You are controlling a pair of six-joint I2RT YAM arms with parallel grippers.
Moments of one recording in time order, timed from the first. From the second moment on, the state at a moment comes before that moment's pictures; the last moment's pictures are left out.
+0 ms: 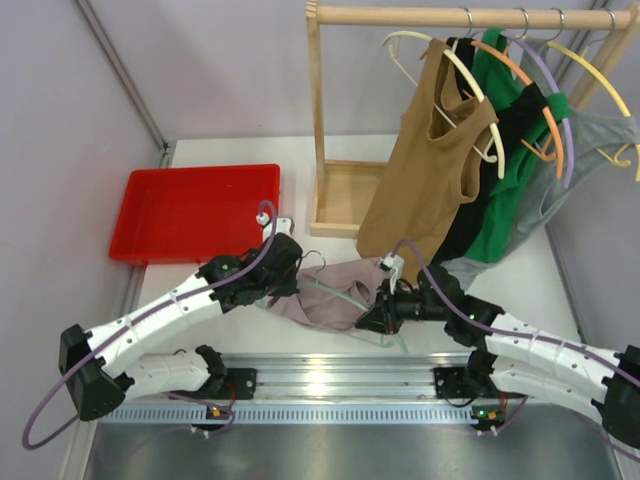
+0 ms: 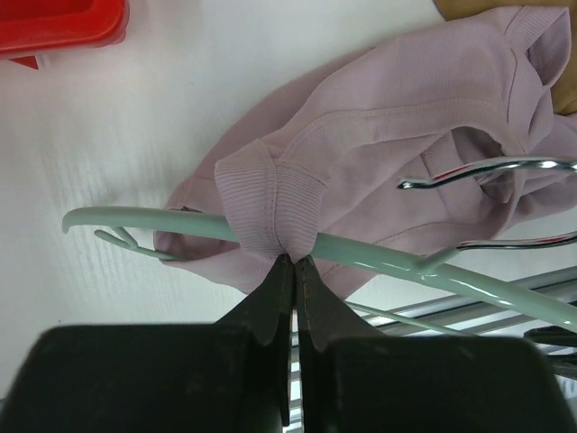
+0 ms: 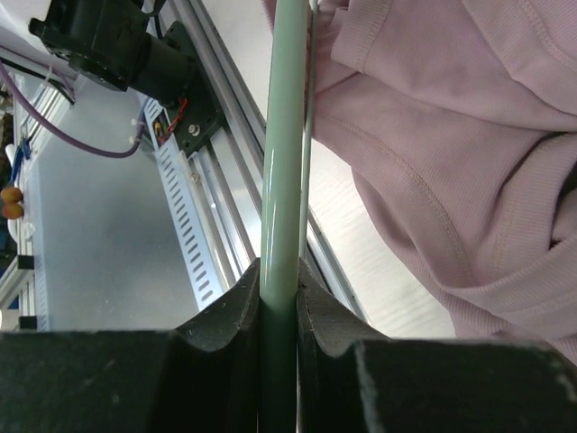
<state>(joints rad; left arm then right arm) -0.91 1.10 0.96 -0.79 -0.32 -0.75 0.87 0.81 0.38 0.03 -0.47 0.50</state>
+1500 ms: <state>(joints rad) -0.91 1.01 0.69 -0.28 -0.17 -0.59 0.99 0.94 0.38 0.10 -0.34 0.47</state>
